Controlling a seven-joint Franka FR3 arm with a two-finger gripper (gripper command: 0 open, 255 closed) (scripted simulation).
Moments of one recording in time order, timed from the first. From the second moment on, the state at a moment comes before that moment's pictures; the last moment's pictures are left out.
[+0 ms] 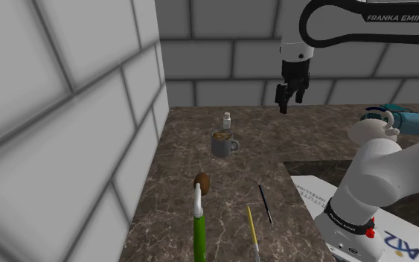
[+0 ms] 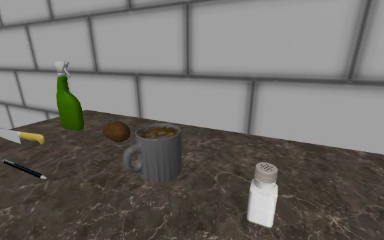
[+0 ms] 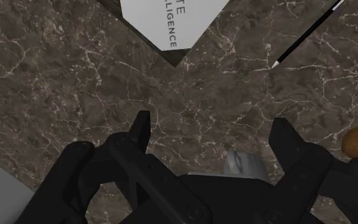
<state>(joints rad) -0.01 -0.79 0.05 -2.34 -0.07 1.45 0.16</state>
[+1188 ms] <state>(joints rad) -0.06 -0.29 -0.03 -2.22 -0.13 1.90 0.13</state>
